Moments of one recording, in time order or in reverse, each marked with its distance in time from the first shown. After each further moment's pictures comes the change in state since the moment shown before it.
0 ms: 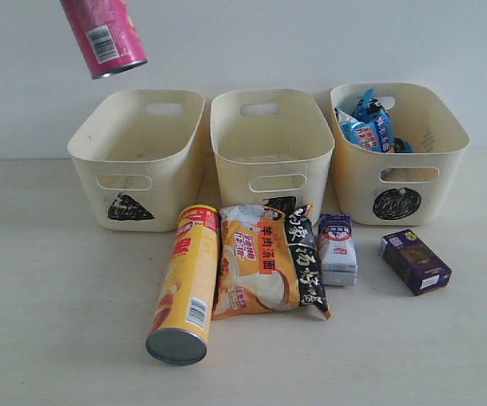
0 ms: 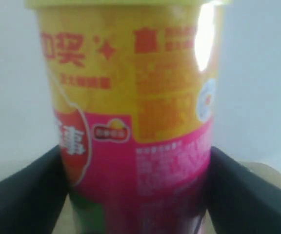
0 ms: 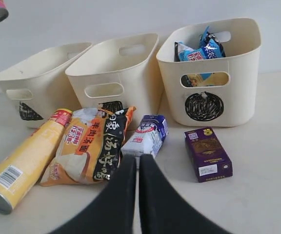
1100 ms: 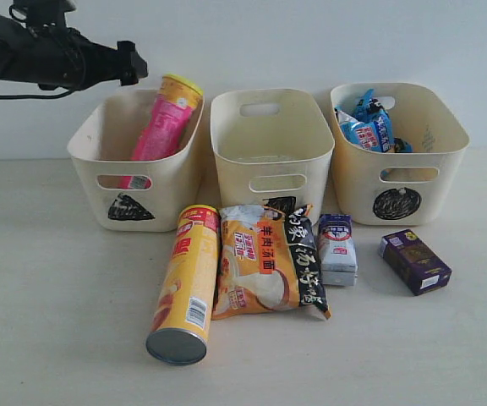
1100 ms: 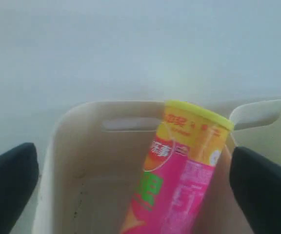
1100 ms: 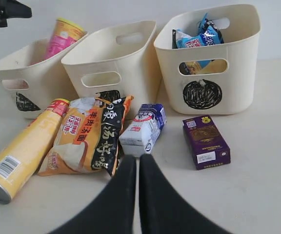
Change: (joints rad) left arm 0.000 0.317 -0.052 0.000 -0.113 0.199; right arm 0.000 0.000 0.002 0.000 0.036 0.008
